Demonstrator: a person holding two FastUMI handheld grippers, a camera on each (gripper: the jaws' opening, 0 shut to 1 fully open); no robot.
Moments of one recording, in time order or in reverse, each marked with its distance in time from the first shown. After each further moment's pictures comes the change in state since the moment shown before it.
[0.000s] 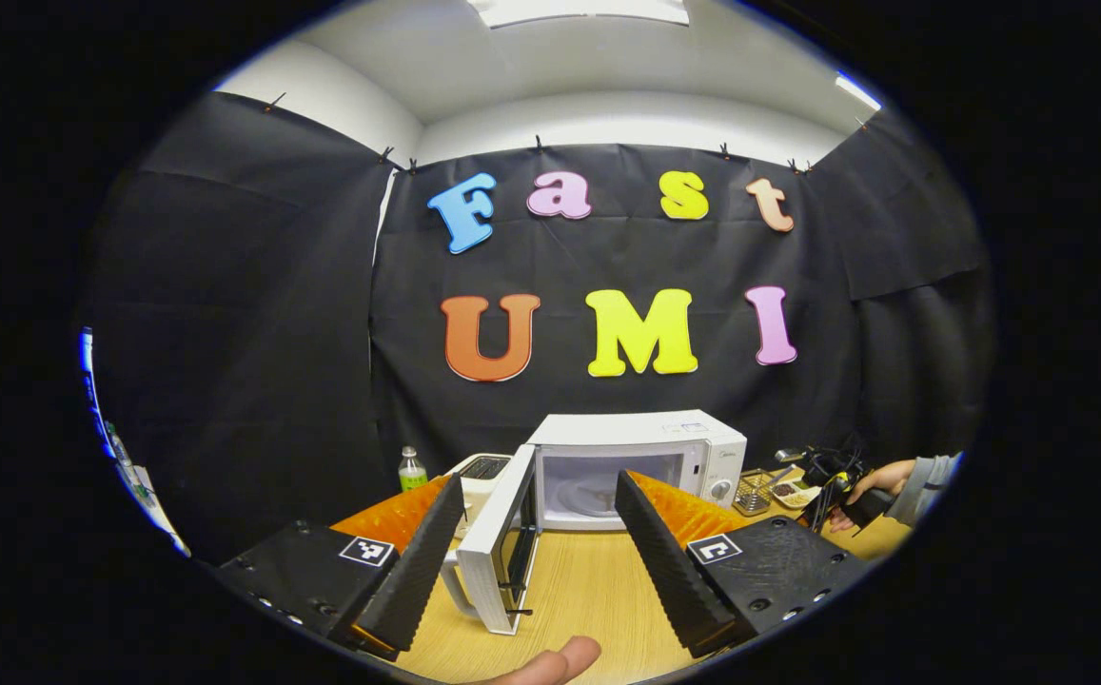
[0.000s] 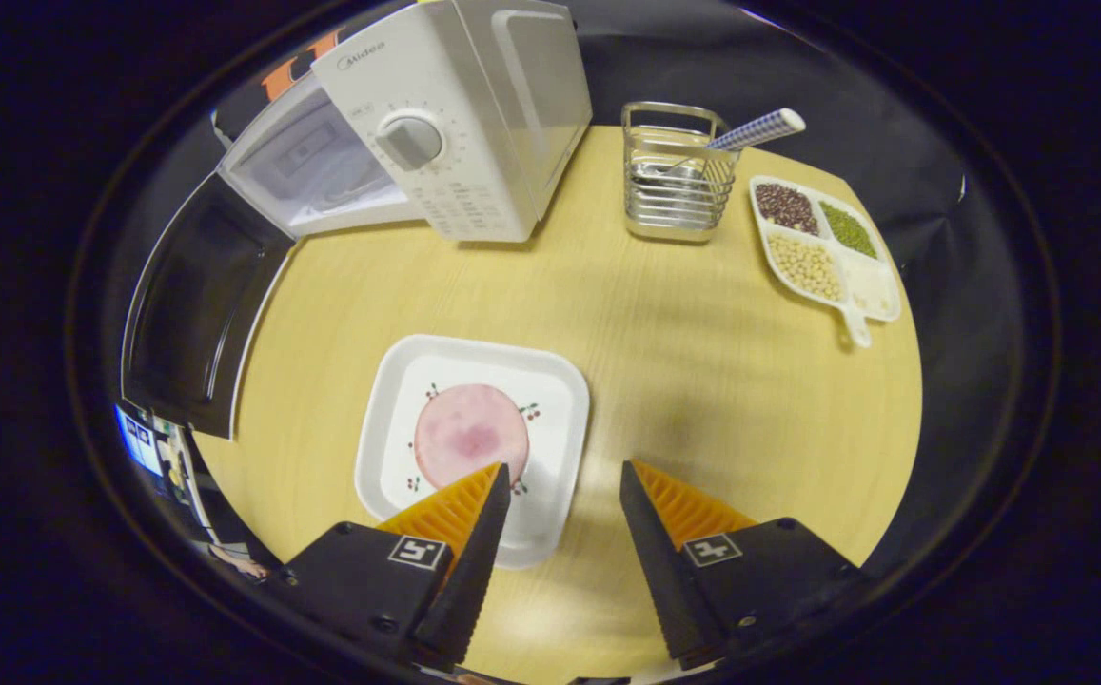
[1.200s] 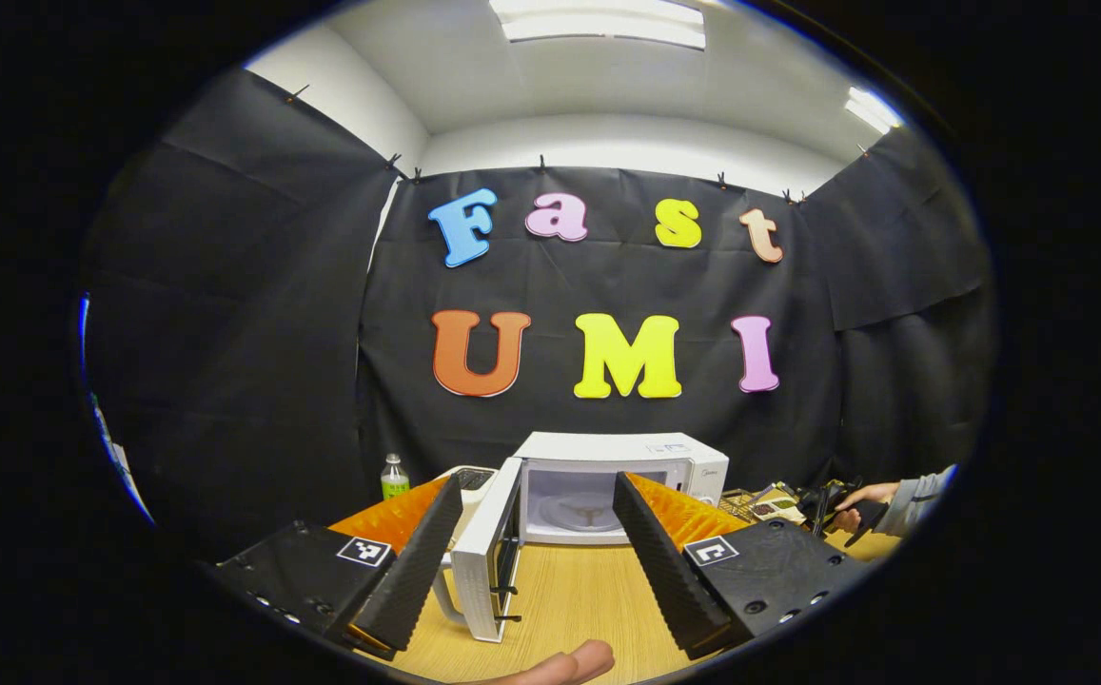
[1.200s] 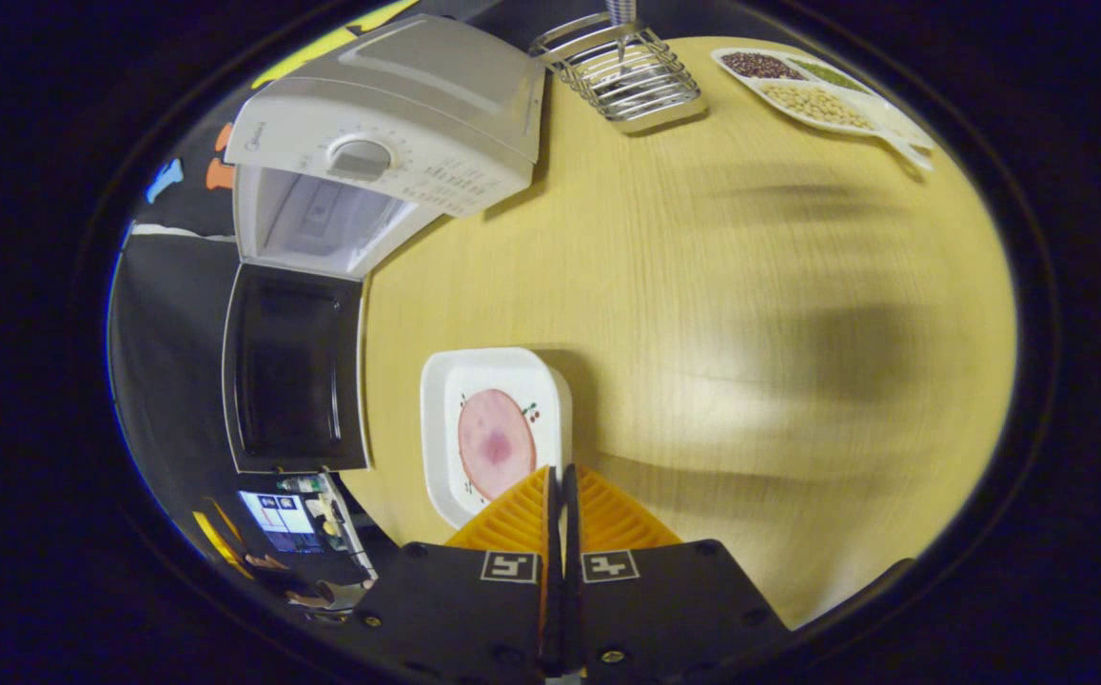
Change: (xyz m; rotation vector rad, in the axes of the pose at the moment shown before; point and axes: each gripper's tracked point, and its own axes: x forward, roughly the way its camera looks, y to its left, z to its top) left arm -0.007 0.003 -0.003 -0.051 -0.040 -0.043; right arm 0.018 0.020 -0.017 0.315 0.095 0.424
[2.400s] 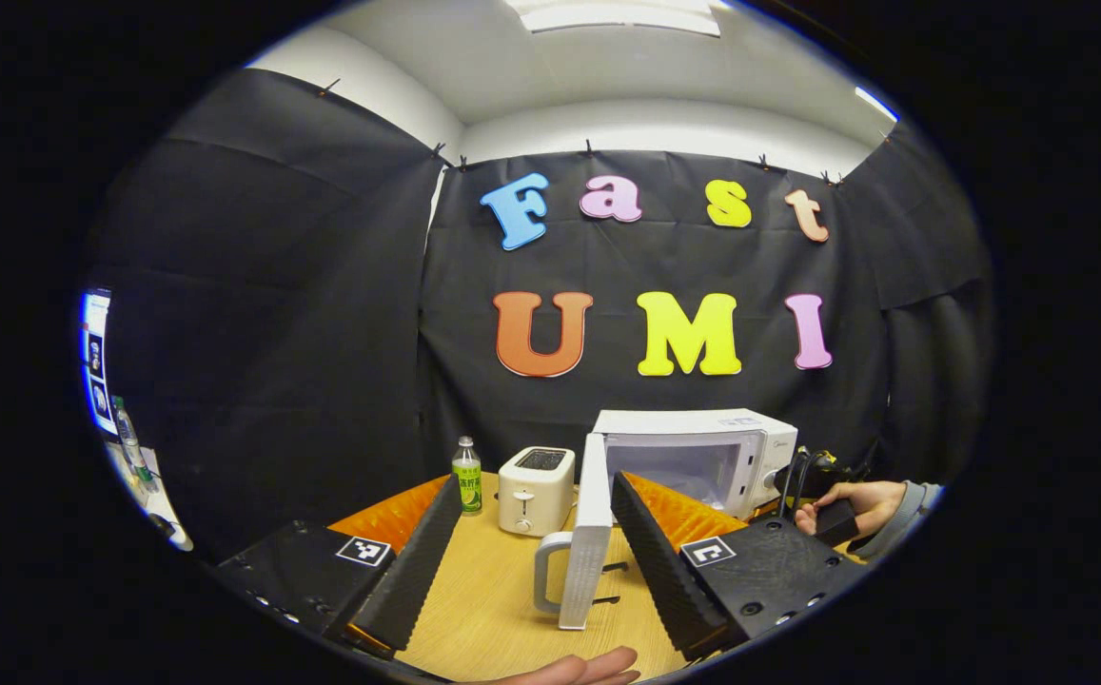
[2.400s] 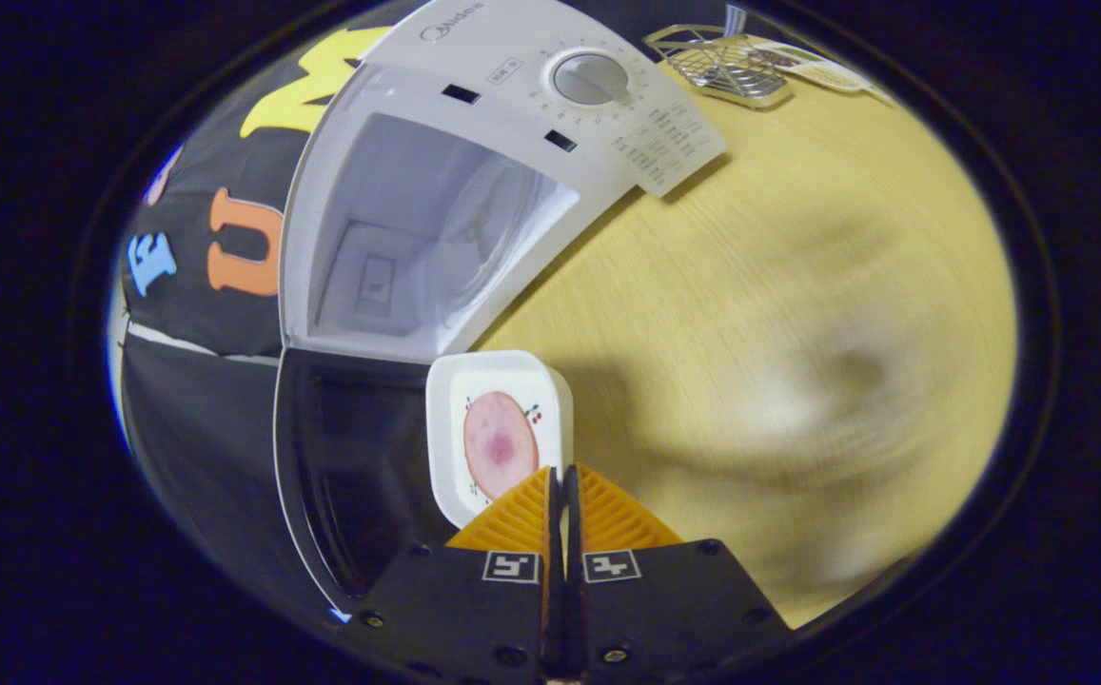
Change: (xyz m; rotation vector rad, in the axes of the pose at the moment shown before) left arm -0.017 0.089 -0.025 0.024 0.042 0.137; right arm 0.082 0.133 0.079 0.378 -0.390 0.145
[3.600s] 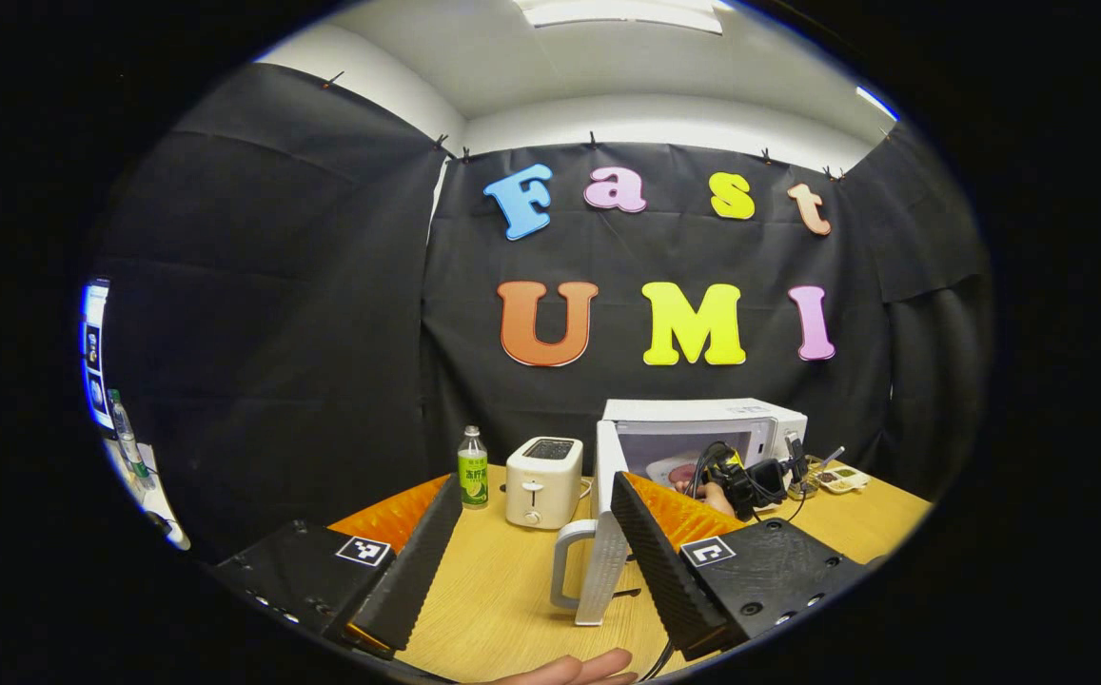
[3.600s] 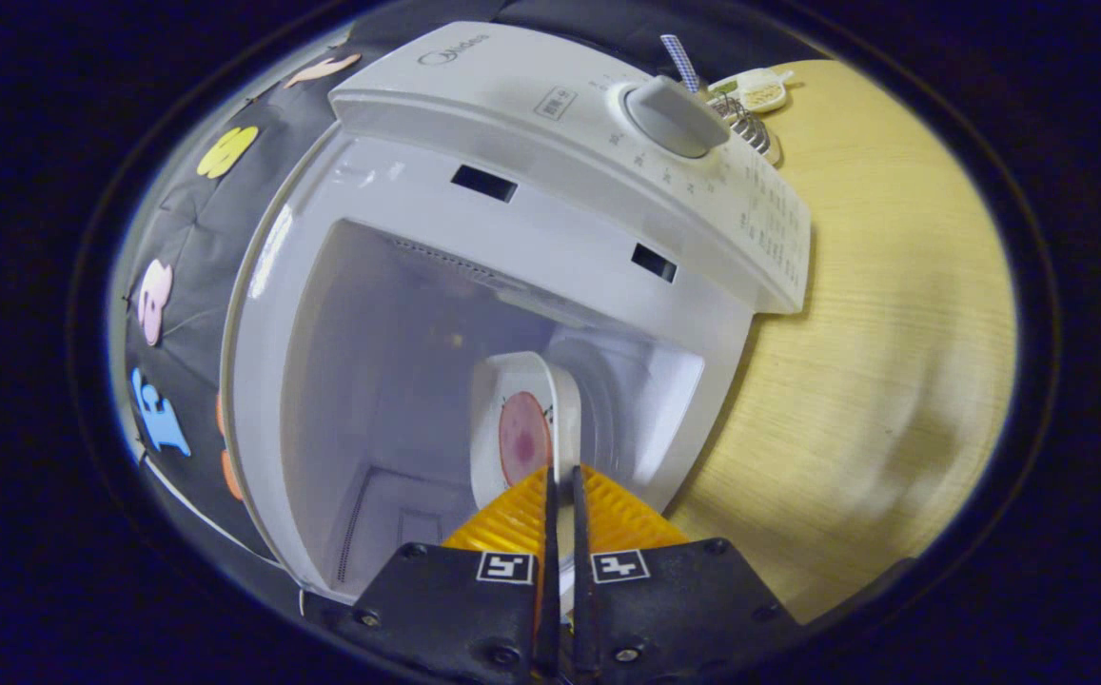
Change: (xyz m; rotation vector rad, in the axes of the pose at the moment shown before) left arm 0.007 0.024 -0.019 0.002 0.017 0.004; right arm 0.119 0.075 0.159 0.246 -0.757 0.145
